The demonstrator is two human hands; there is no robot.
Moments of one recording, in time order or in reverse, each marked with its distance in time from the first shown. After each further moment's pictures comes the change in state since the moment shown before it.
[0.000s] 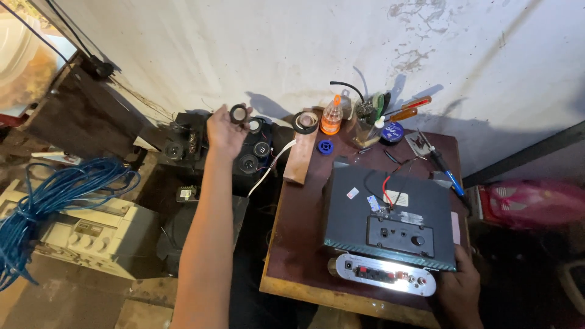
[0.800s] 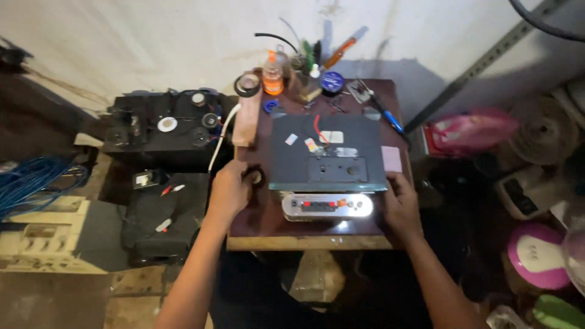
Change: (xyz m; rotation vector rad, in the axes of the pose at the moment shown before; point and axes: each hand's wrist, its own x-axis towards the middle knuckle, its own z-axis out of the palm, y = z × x) left_hand -0.178 -0.127 -0.038 1.510 -0.370 0.389; right_hand 0.003 -0.008 -0.009 0.152 -0.090 -0.200
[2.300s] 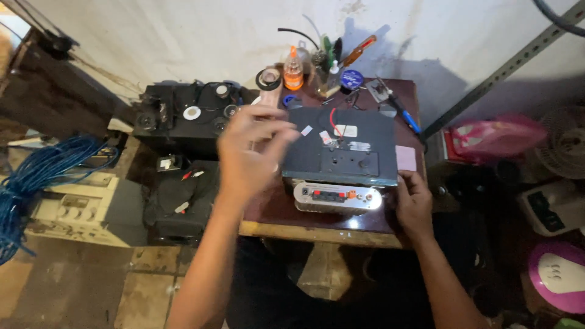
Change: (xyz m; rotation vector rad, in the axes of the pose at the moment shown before) left_hand -0.029 0.127 -0.060 -0.259 0.537 0.716; right_hand 0.003 0.027 -0.012 0.024 -0.015 -0.071
